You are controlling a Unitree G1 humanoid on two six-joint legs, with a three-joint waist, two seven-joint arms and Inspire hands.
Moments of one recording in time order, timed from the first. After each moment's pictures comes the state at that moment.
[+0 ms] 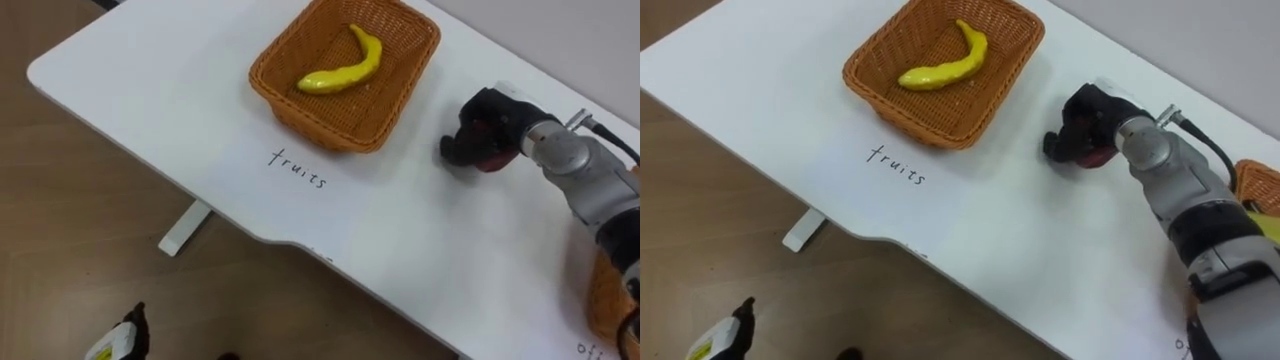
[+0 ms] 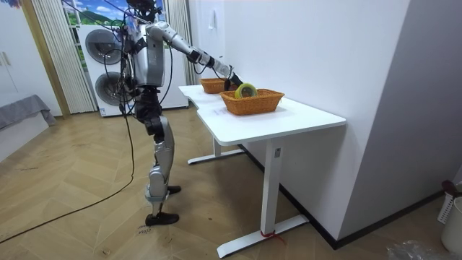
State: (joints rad) left arm 0.14 0.33 -0.13 0.82 0.56 0.06 0.32; right arm -0.73 -0.61 0.48 0.82 -0.11 0.04 0.14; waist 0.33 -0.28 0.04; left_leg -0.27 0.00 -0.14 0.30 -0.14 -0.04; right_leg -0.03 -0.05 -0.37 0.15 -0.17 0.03
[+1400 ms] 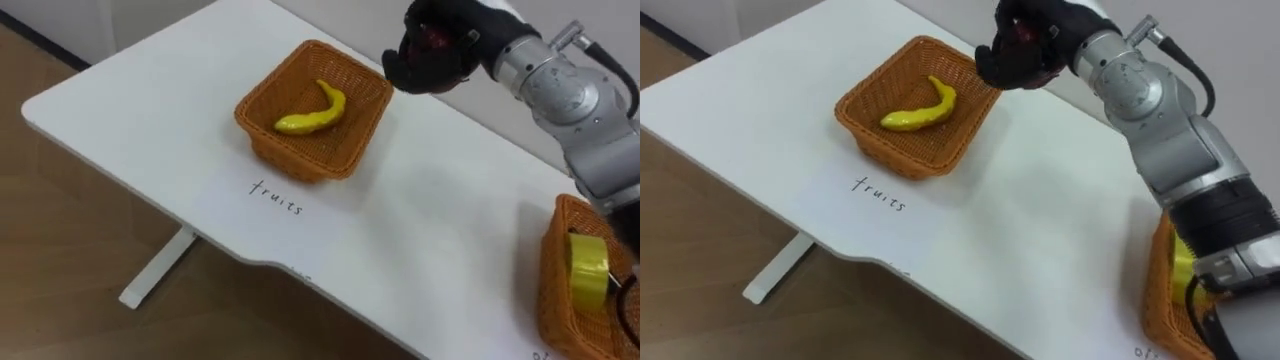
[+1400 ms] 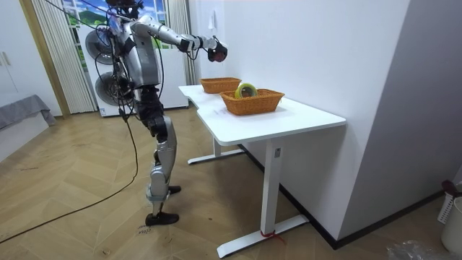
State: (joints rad) left arm 0.34 0.28 -0.01 0.68 0.57 0.15 0.32; right arm -0.73 -0.62 0.40 0.31 -0.12 0.12 0.19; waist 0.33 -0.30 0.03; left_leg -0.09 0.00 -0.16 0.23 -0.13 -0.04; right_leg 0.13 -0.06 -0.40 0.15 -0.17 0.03
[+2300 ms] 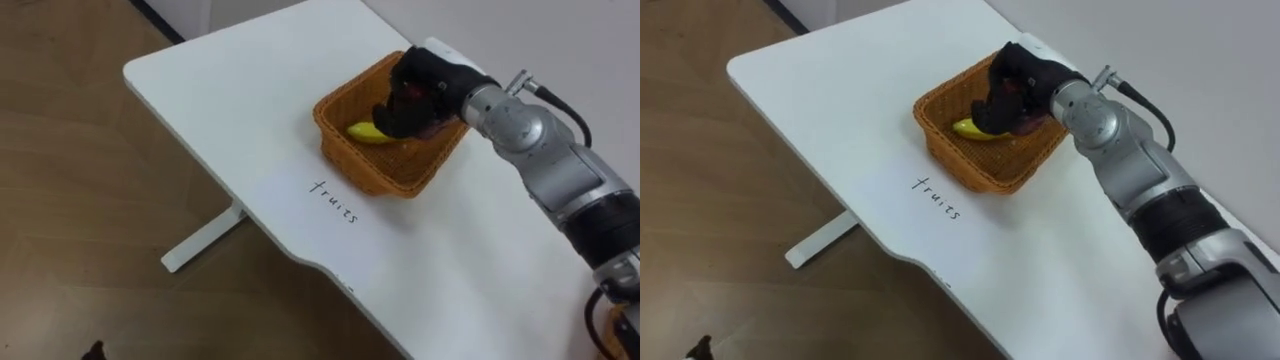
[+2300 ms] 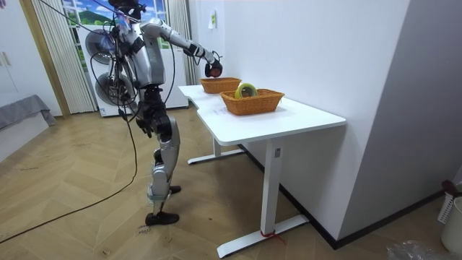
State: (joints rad) left arm 0.32 0.31 -0.04 0.61 0.60 0.15 0.30; right arm -0.76 -0.54 0.50 0.57 -0.13 0.12 0.17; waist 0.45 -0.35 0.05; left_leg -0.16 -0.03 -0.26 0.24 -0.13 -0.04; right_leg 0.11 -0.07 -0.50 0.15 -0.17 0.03
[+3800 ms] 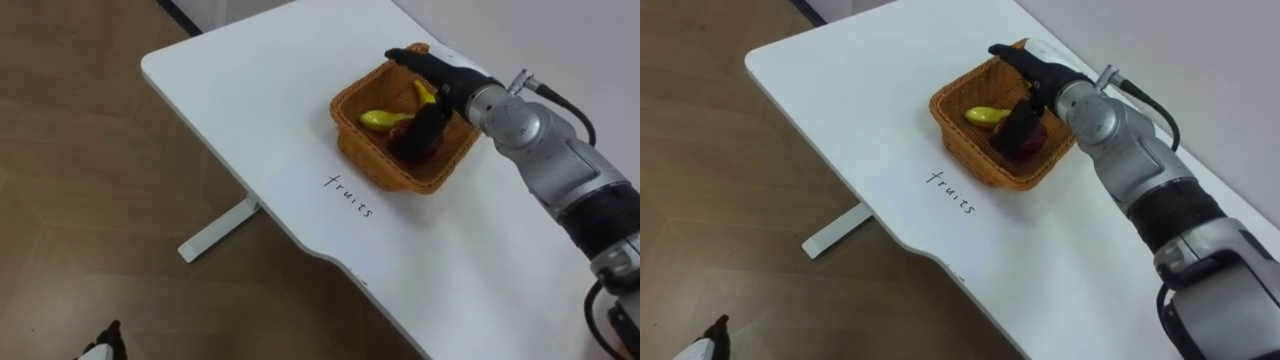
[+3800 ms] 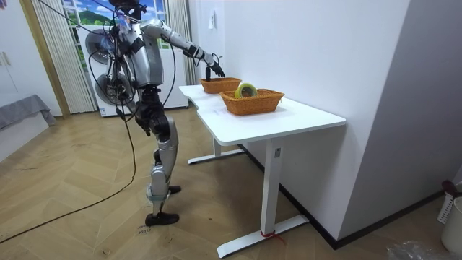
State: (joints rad) left arm 0.31 0.33 -0.08 0.59 0.64 0.15 0.30; right arm -0.79 -0.54 0.53 0.61 -0.17 0.12 0.18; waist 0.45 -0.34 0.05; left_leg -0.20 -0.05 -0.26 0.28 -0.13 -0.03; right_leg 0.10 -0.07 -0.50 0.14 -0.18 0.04
